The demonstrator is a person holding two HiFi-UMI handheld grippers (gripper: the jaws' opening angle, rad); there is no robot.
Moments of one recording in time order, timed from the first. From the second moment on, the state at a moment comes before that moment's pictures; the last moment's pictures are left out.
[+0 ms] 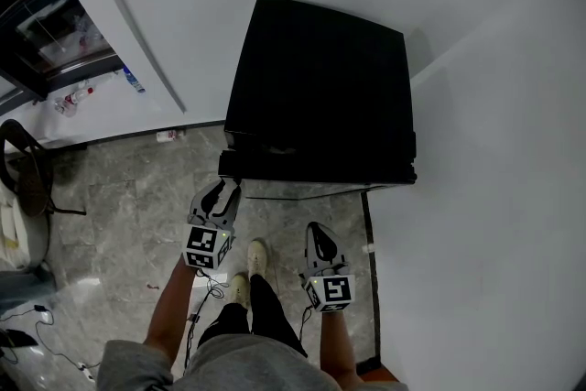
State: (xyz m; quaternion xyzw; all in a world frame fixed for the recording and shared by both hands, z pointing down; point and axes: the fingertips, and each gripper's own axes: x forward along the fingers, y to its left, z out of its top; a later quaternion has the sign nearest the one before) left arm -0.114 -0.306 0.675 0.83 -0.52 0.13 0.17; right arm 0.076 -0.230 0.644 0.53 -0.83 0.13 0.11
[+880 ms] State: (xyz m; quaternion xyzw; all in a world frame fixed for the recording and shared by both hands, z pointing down) left arm -0.111 -0.267 0.675 0.83 -0.52 0.14 0.16; right arm 0.071 -0.173 0.633 0.55 -0.82 0.11 0.11
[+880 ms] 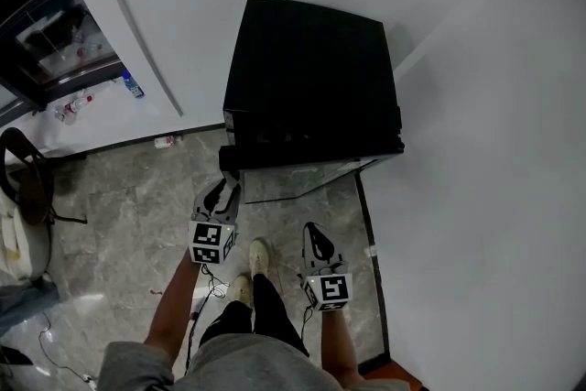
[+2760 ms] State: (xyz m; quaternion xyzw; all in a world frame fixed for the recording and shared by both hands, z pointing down) left arm -0.075 -0.159 0.670 0.83 -0.52 0.15 0.15; right arm 0.149 -0.048 0.630 0.62 -0.77 0.10 0.10
